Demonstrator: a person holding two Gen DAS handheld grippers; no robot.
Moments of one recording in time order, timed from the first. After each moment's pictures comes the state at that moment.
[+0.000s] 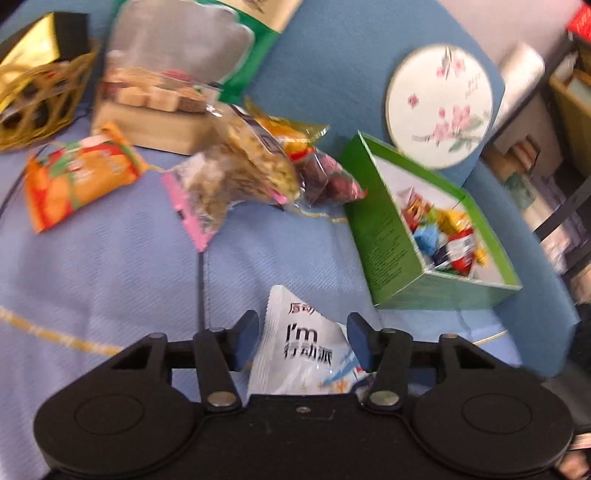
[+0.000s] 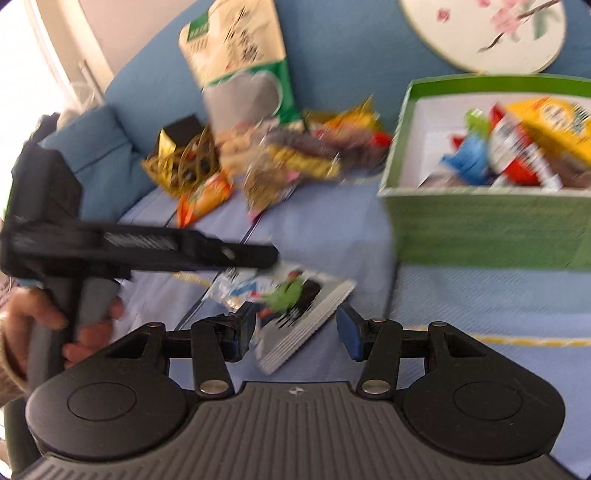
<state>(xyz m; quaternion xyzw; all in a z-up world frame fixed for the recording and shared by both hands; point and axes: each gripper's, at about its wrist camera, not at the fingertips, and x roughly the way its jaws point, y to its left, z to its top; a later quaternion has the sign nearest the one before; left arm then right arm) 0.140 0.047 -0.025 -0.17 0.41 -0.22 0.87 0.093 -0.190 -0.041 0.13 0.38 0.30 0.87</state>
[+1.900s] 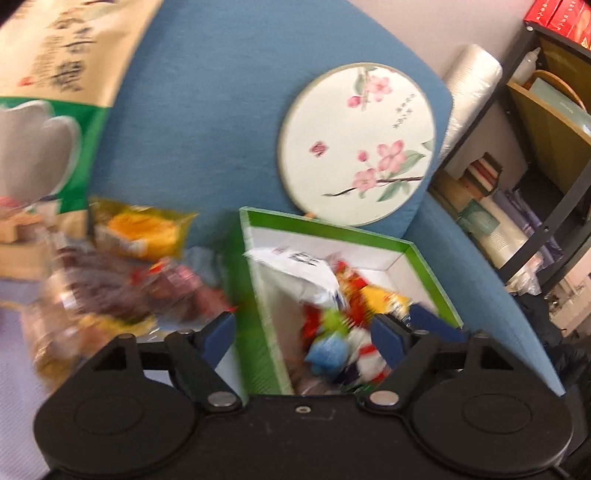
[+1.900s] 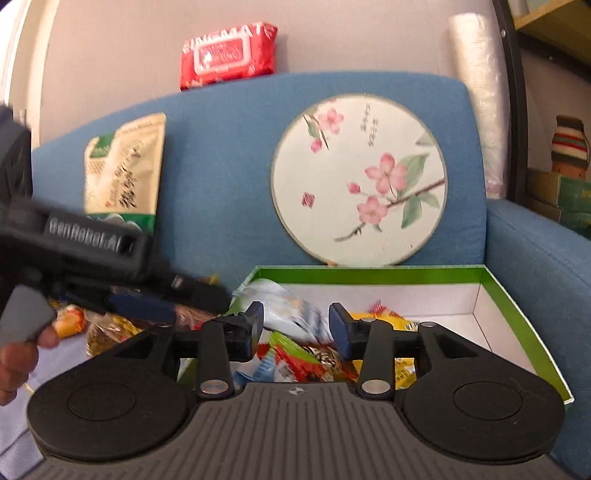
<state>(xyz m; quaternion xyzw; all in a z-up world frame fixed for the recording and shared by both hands) 0.212 -0.056 0.029 -0.14 0.36 -0.26 0.88 0.130 -0.267 0.008 0.05 0.14 0.12 0.98</state>
